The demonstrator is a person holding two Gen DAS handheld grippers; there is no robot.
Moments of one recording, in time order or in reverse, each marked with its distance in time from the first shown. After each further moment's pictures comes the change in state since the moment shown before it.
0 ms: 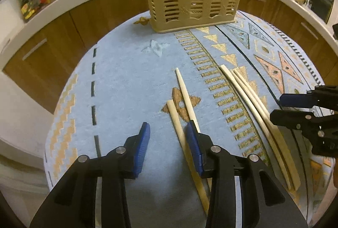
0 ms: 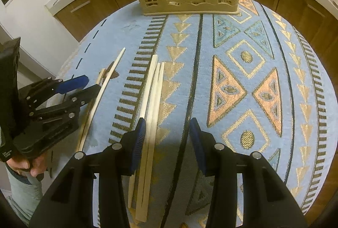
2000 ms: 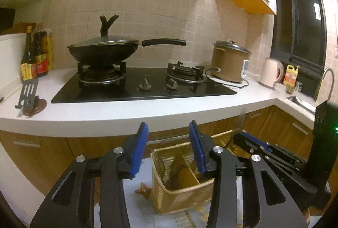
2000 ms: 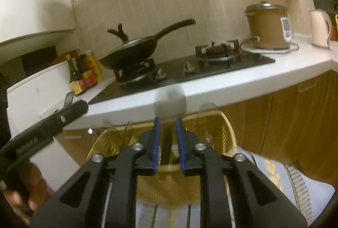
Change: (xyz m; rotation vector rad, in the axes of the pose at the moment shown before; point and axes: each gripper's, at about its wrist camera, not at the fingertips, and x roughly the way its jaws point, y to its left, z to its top) left arm -0.081 0.045 0.188 -0.133 -0.629 -0.125; right arm -0.066 -0.041 0.165 0.125 -0.740 0.005
